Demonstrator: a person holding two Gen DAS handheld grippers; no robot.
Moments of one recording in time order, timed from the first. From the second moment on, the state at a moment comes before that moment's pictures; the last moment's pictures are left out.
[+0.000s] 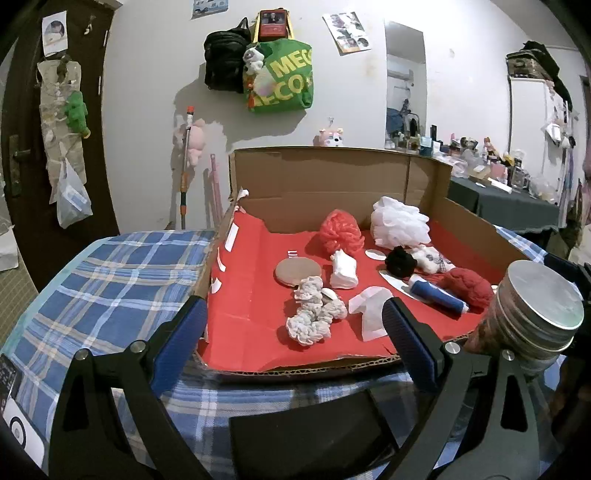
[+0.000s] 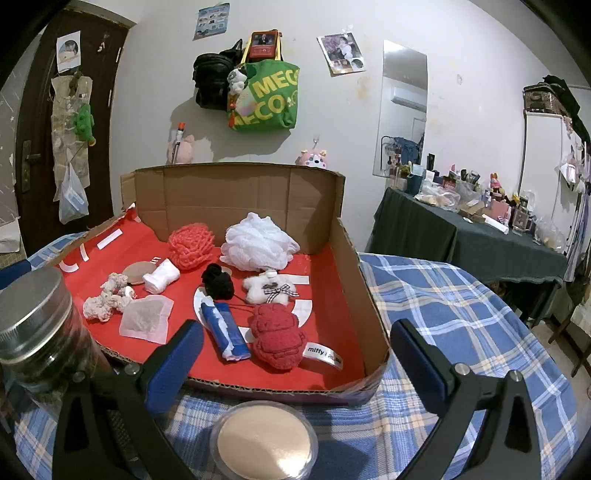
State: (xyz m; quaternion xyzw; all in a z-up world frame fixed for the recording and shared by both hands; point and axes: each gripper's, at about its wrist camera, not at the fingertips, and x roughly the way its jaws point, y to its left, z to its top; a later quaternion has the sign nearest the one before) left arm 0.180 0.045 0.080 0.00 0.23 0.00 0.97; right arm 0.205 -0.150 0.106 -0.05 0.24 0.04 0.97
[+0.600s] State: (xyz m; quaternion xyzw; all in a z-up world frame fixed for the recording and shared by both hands) left arm 0.185 0.044 0.075 0.00 0.25 0.00 0.97; right arm 0.204 -0.149 0.106 -0.05 0.24 0.04 0.97
